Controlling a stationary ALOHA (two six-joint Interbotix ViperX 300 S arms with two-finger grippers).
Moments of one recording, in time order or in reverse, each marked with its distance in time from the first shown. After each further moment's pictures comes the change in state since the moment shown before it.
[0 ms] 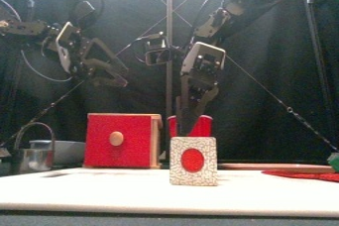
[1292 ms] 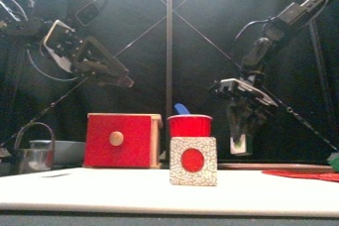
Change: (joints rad) left arm -0.147 0.101 -0.049 0.170 0.002 0.002; right arm -0.374 -0.255 0.365 -0.301 -0.029 1.088
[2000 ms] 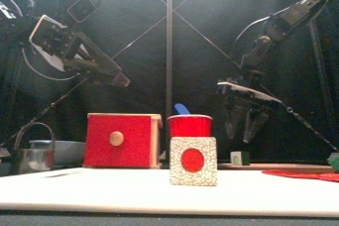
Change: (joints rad) left arm -0.020 -0.002 0.018 -0.020 0.000 -0.002; right arm 0.250 -0.204 0.020 -0.184 -0.094 0.018
